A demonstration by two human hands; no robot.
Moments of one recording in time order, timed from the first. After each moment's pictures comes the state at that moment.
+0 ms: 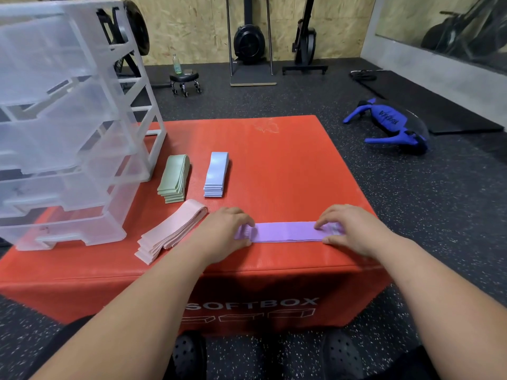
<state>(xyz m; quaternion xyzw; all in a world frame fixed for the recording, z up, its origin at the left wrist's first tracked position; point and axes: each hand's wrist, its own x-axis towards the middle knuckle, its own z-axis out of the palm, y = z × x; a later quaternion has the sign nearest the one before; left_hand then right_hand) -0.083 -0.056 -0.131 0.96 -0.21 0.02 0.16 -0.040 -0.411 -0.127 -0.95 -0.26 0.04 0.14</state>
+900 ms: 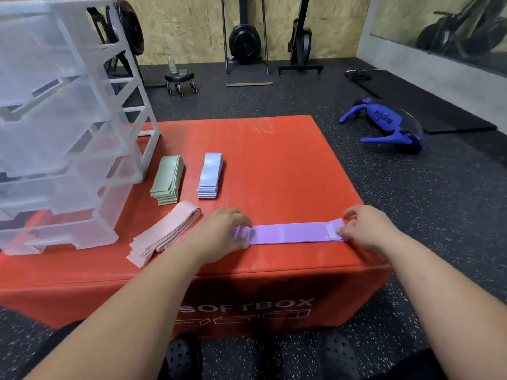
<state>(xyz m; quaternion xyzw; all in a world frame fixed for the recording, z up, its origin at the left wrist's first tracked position) -0.080 -0.061 -0.126 0.96 -0.20 0.00 0.19 -0.039 -0.431 -0.130 -0.96 0.08 0.08 0.25</state>
